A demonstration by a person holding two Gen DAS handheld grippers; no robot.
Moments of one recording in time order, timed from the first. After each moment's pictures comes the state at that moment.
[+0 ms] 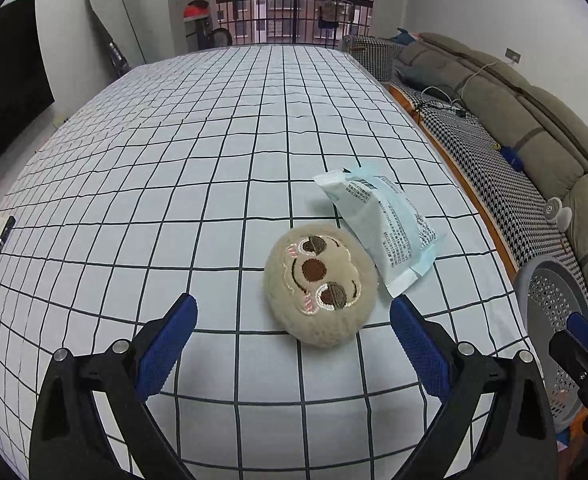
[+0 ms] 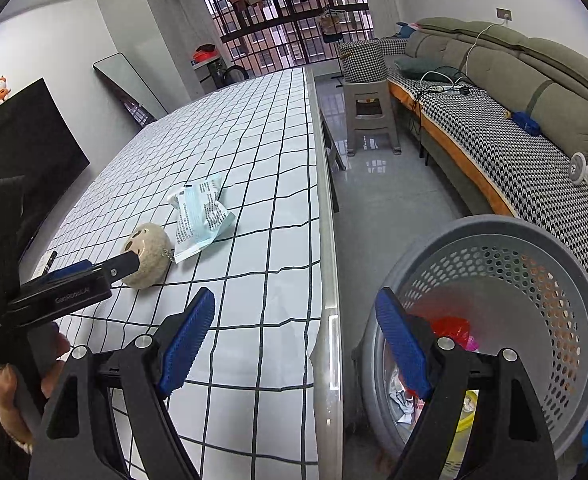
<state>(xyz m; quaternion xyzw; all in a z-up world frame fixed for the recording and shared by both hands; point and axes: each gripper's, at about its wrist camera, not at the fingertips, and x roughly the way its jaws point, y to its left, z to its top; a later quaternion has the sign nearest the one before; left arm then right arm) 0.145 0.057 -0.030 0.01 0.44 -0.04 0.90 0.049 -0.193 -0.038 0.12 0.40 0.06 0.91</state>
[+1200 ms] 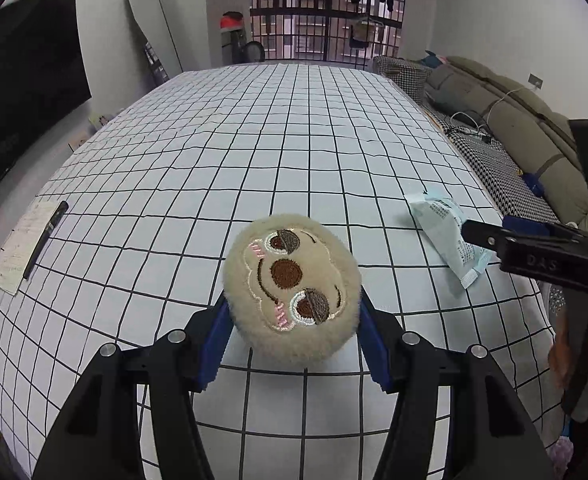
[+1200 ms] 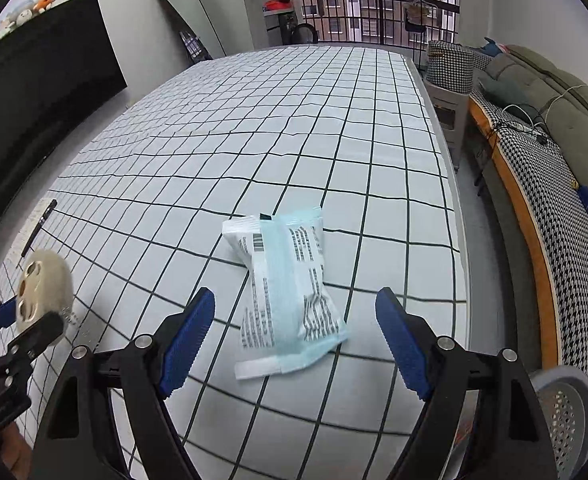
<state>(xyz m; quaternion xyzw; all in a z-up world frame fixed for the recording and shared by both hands) 0.105 0.141 -0.001 -0.01 0.41 0.01 0.91 0.190 -0.084 -0.036 -0.01 0.45 0.15 0.88</state>
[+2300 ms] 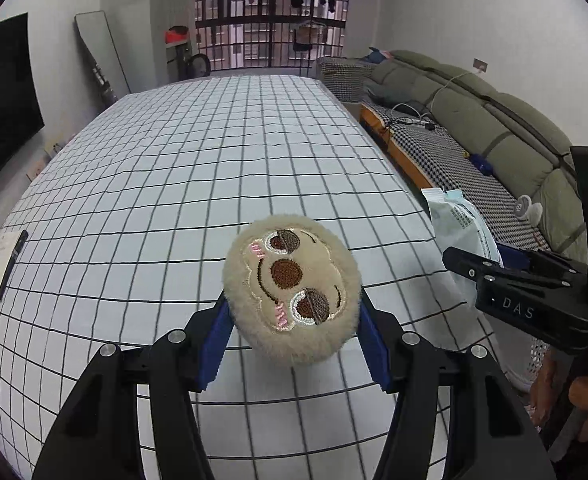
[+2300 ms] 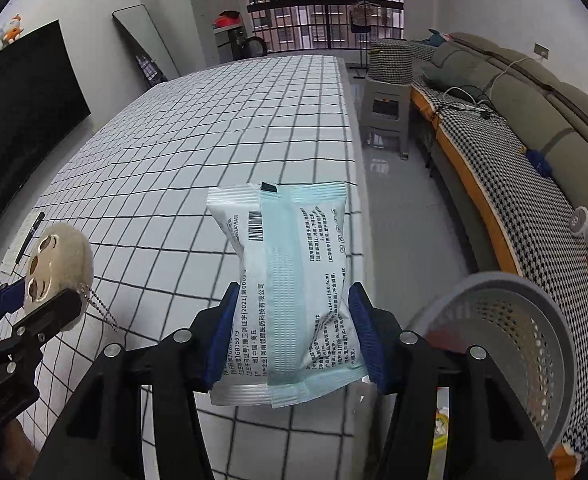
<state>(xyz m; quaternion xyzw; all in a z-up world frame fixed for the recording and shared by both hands) 0.072 0.057 0.023 0.01 0.39 -0.09 0.91 0.073 -0.158 -0.010 0.03 0.43 0.06 0.90</state>
